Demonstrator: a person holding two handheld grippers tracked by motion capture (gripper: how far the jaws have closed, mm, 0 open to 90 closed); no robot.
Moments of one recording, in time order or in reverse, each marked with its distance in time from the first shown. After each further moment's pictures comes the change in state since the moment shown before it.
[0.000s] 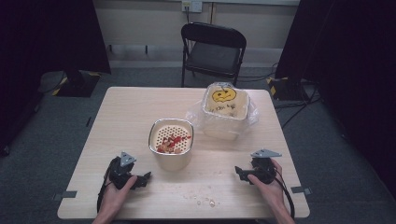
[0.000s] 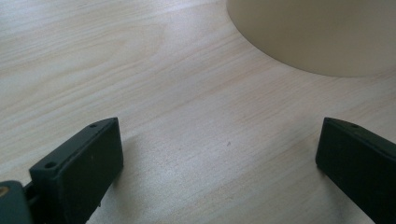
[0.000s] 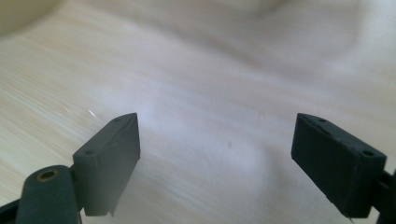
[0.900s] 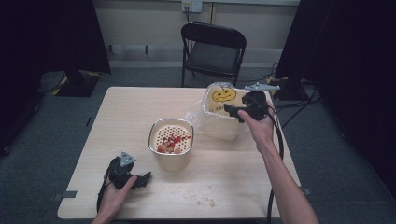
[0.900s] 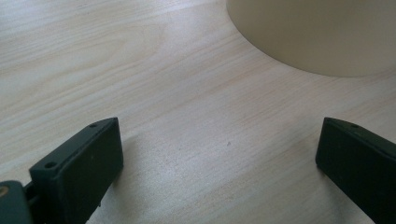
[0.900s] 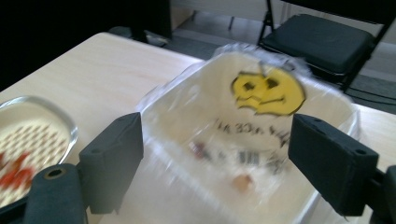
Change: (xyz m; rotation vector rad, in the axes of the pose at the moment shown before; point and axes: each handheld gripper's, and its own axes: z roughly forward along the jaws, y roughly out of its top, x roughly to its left) left arm 0.000 0.000 0.000 0.000 -0.001 0.001; right arm -0.005 0.198 -0.025 -0.233 0.055 -0.014
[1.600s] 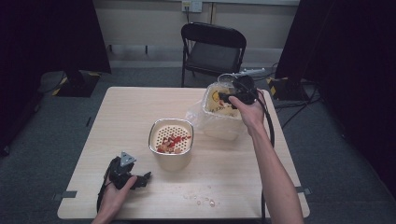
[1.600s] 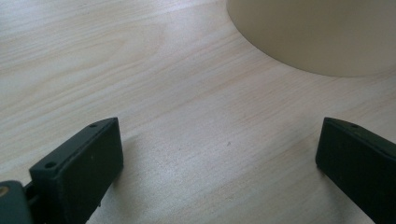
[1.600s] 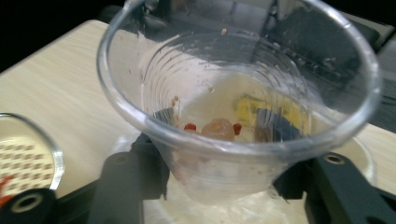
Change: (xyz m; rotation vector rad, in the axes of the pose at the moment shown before) left arm 0.000 0.000 0.000 -0.001 -0.002 -0.005; right arm 0.003 0.043 0.035 0.093 -0.019 -0.048
